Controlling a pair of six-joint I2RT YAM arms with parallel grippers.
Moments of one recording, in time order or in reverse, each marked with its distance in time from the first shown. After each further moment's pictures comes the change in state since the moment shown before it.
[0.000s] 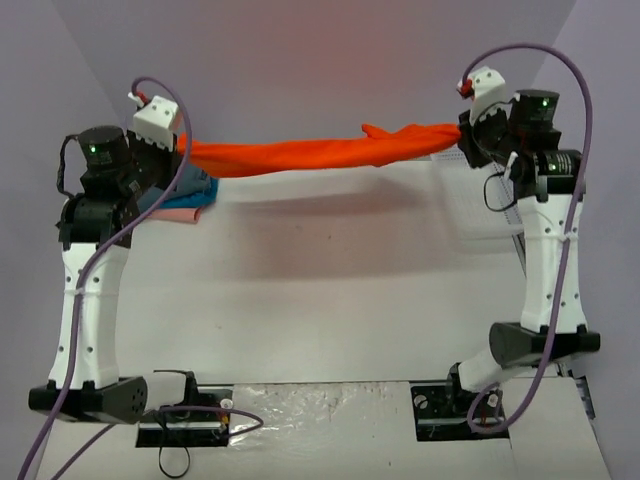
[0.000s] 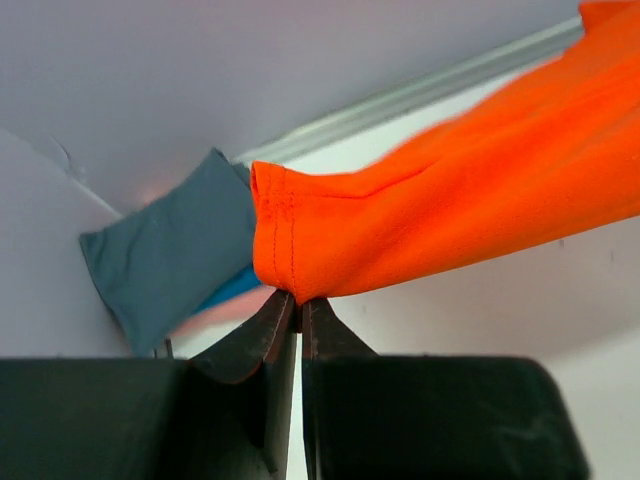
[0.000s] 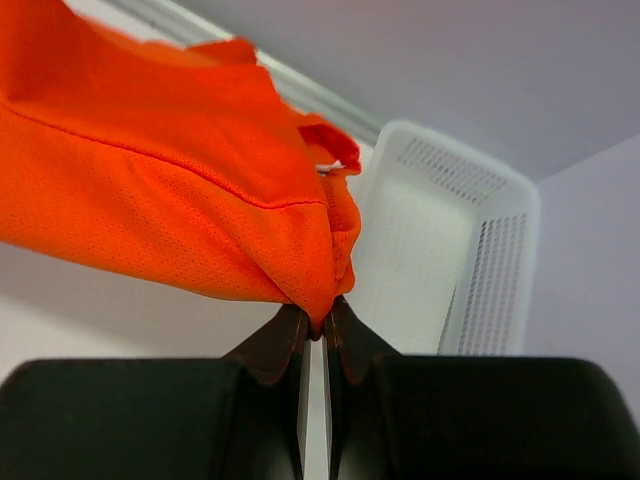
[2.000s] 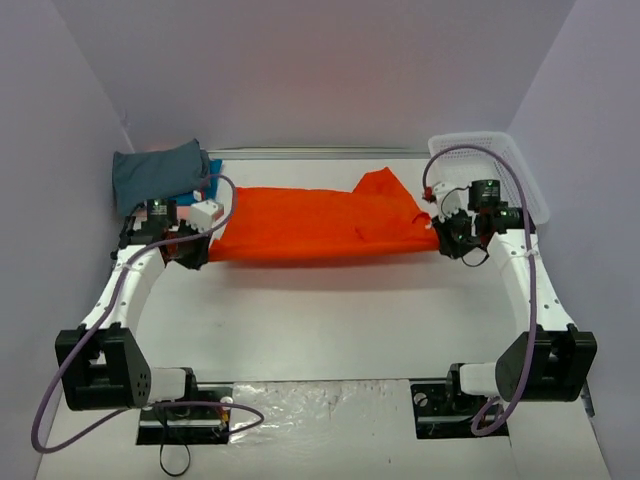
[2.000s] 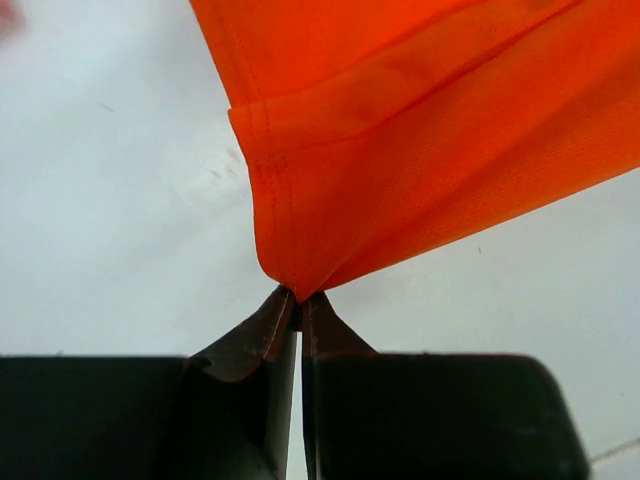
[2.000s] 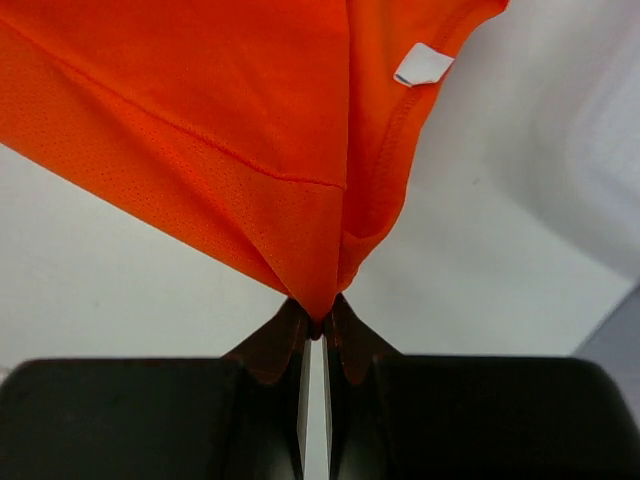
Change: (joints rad) left arm 0.072 -0.036 -0.738 0.036 0.116 0.193; right arm -0.033 -0.314 -0.960 0.081 -0.033 -0.137
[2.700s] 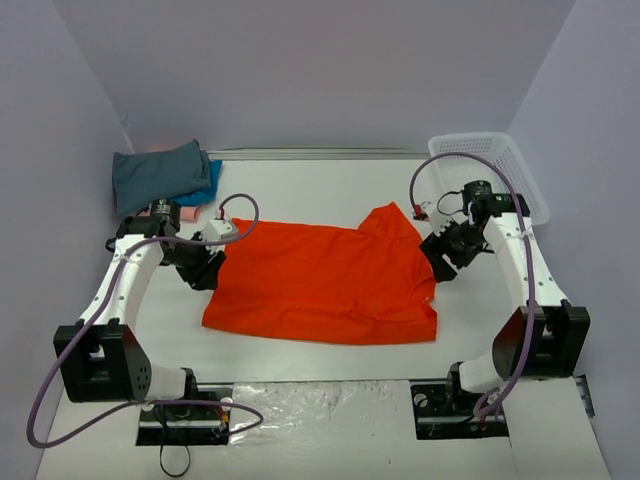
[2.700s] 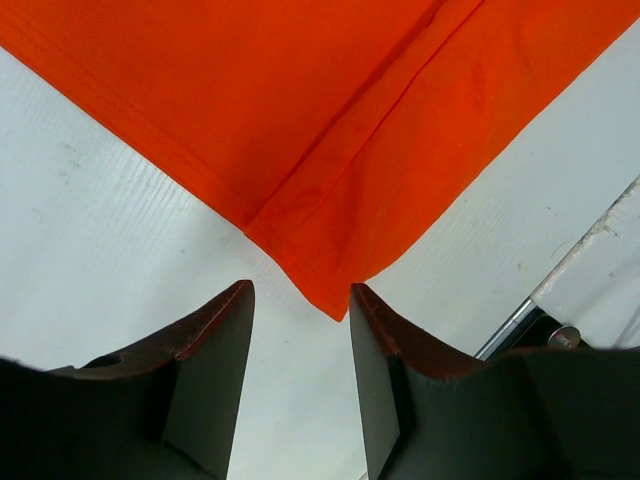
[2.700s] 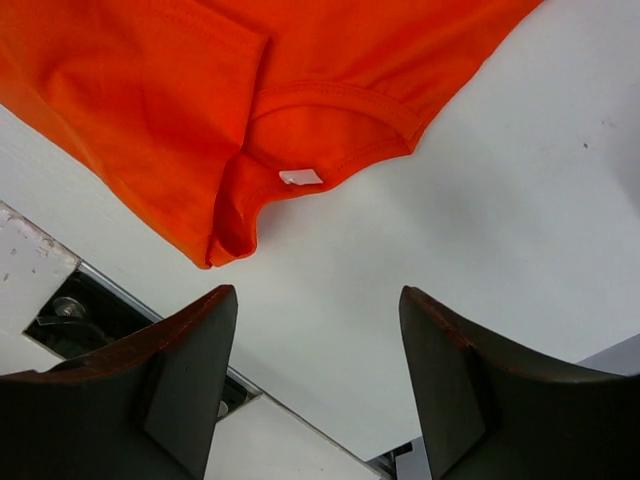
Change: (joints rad) left arm -0.020 0.055 0.093 -0.437 0.175 0.397; right arm 0.000 0.105 0.044 -0.326 -0.018 -0.249
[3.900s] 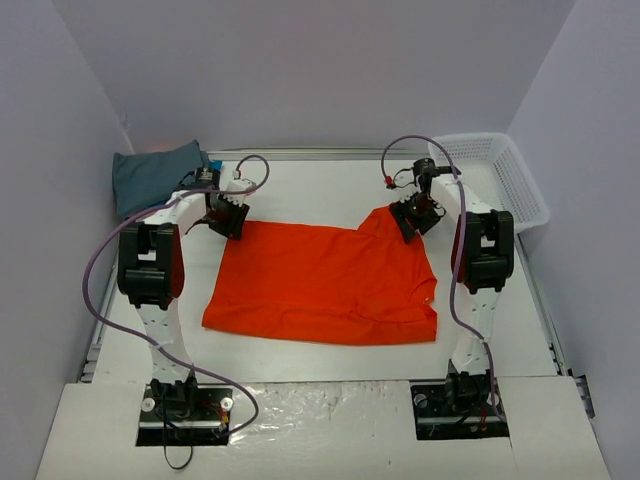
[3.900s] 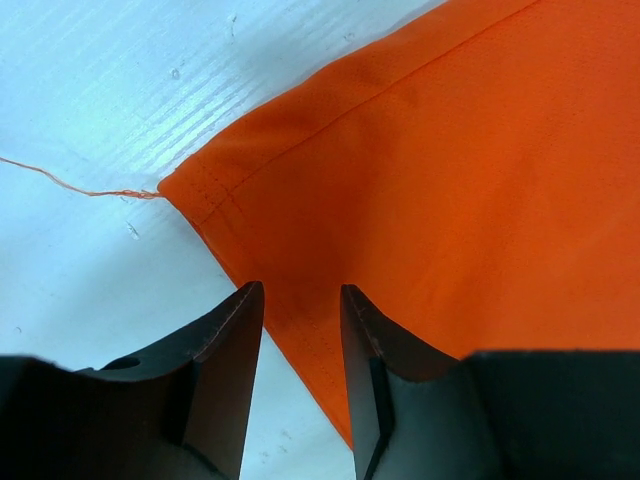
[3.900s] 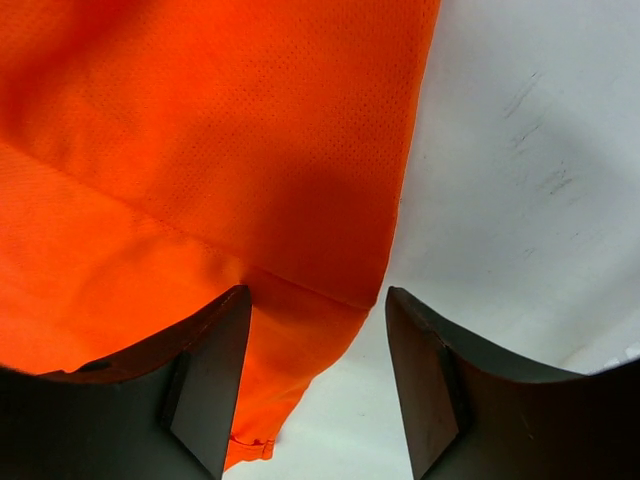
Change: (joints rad) left arm -0.092 0.686 0.378 0.505 -0.169 -0.420; right arm 0.109 0.764 0.478 0.313 0.163 0.344
